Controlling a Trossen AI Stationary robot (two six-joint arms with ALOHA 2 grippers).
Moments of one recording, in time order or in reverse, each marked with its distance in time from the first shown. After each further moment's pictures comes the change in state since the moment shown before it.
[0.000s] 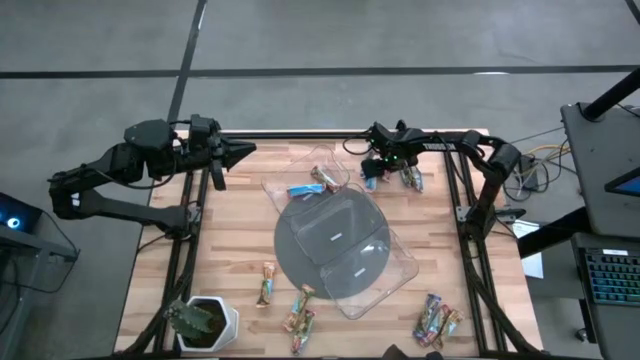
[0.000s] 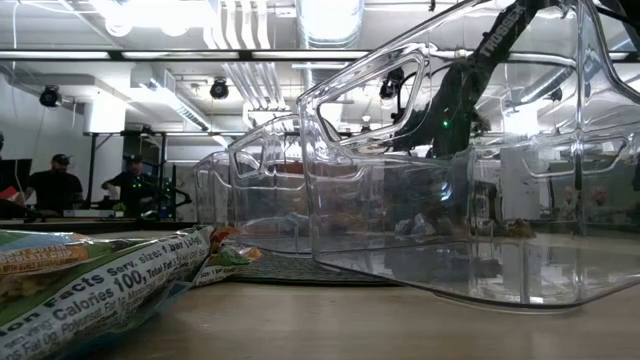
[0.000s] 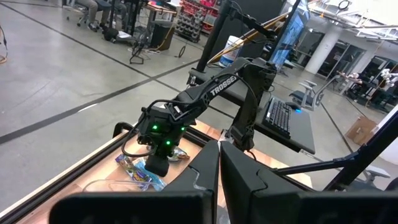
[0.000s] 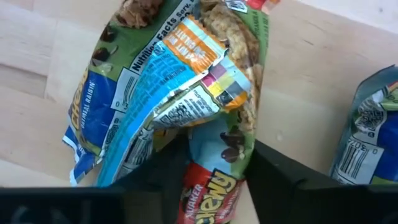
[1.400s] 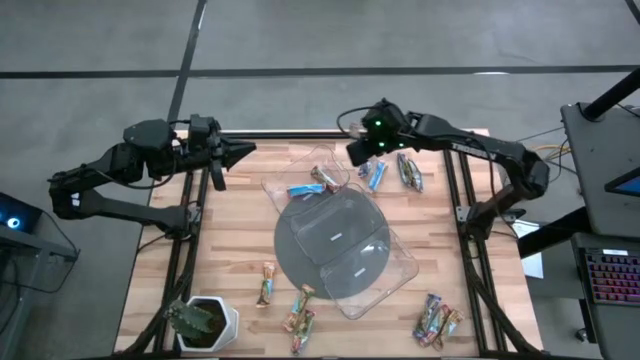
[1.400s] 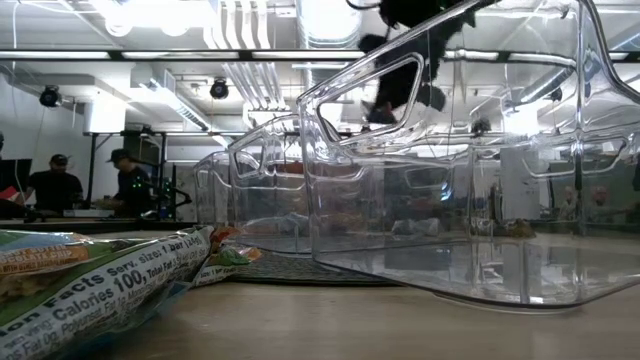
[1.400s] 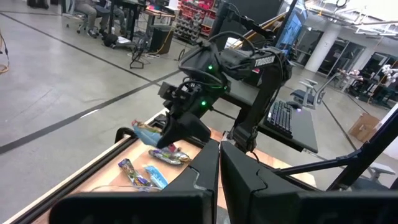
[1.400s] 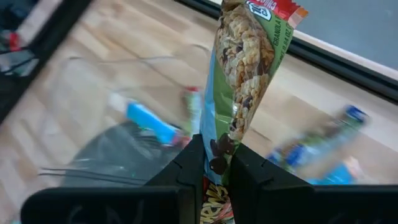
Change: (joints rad) left arm 0.000 0.000 0.000 0.011 0.000 0.037; right arm 0.211 -0.261 0.340 -0.102 -0.053 -0.056
